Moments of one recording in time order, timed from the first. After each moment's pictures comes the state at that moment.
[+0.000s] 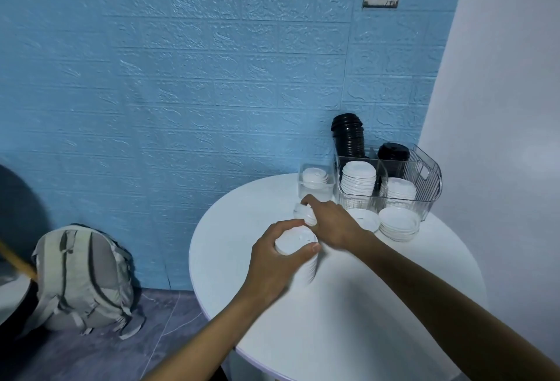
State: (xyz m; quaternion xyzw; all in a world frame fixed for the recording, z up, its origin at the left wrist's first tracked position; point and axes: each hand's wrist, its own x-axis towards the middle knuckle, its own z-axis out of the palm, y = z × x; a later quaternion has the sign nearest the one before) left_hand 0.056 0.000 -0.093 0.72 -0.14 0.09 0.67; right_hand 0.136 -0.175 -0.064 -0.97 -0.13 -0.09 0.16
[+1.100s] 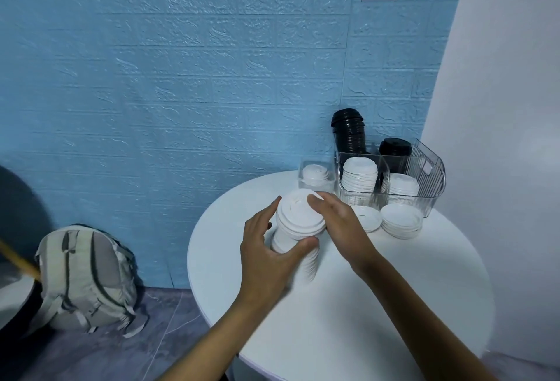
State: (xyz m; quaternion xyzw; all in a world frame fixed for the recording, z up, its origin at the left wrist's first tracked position) left_hand 0.049 -0.001 -0.091 0.73 -0.11 0.26 0.62; right_hand 0.059 -0.150 -0.036 -0.74 -0.08 -0.11 0.66
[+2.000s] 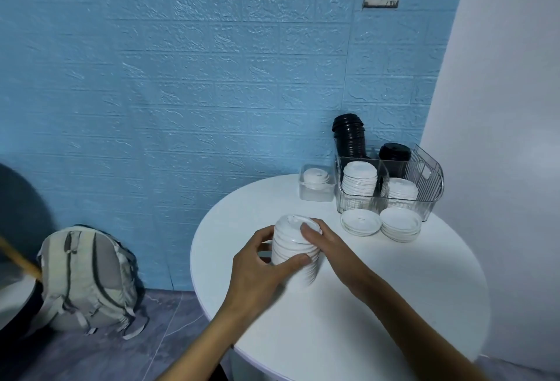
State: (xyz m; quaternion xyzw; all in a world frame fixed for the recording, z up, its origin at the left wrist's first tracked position) left_hand 0.035 0.023 -0.091 0.76 -0.08 0.11 0.64; right_hand 0.046 -0.146 -0.065 -0.73 -0.08 0.01 0.67
